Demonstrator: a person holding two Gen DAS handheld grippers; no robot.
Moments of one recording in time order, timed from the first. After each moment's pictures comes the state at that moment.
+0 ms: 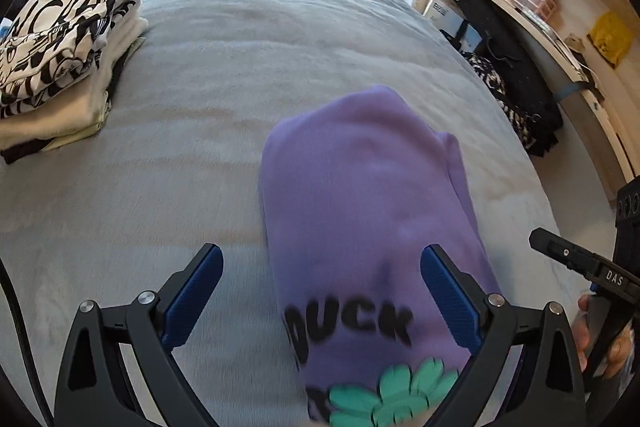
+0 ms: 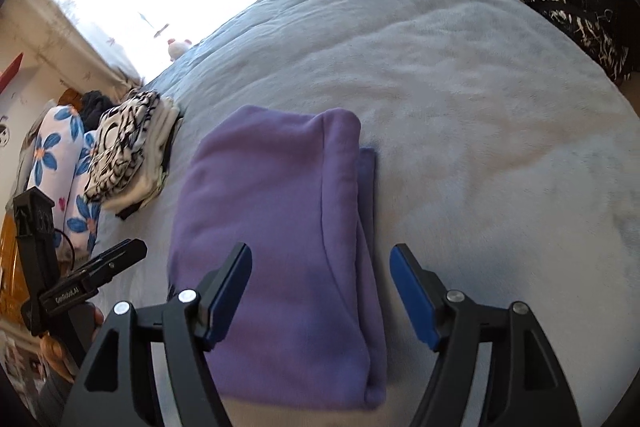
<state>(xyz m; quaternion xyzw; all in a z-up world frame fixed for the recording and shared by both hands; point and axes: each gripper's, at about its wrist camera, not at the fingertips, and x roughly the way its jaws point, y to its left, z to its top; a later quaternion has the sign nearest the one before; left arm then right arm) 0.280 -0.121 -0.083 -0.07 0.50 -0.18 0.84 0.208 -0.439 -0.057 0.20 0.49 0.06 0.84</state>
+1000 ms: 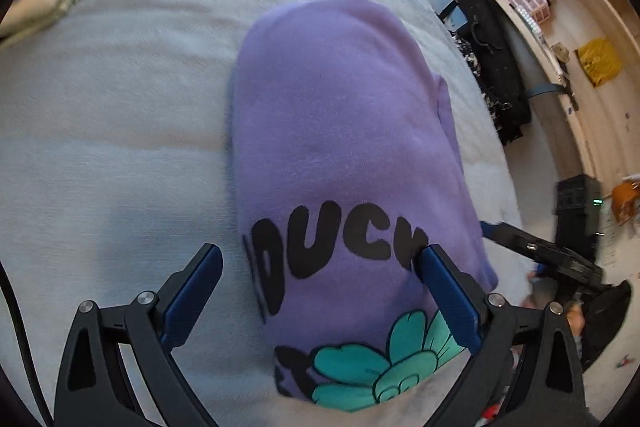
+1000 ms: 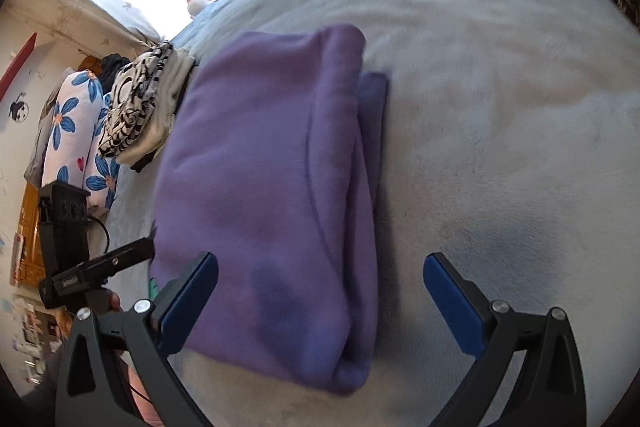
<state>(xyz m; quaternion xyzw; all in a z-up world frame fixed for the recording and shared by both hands) 0.270 -0.116 -0.156 -0.18 0.57 -0.25 0.76 0.221 -0.449 -0.132 0.23 0.56 0.14 0.78</state>
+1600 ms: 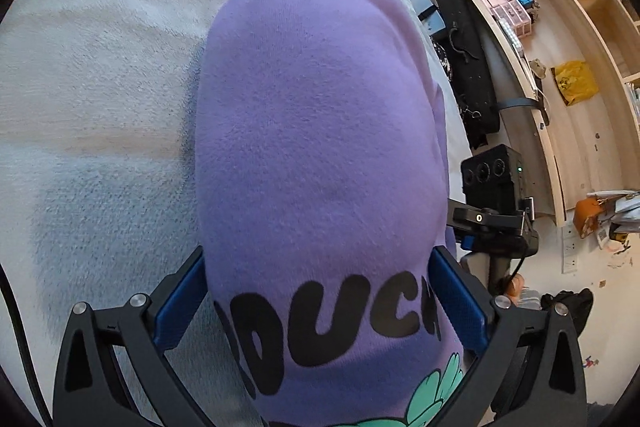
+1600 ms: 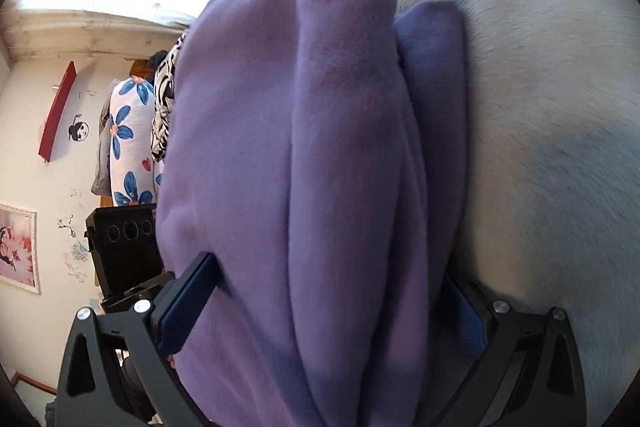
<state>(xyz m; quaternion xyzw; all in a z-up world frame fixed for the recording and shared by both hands) 0.310 -0.131 -0.203 -0.24 0.57 -0.31 0.72 0.289 -0.432 -0.210 0.34 0.58 0.28 0.68</state>
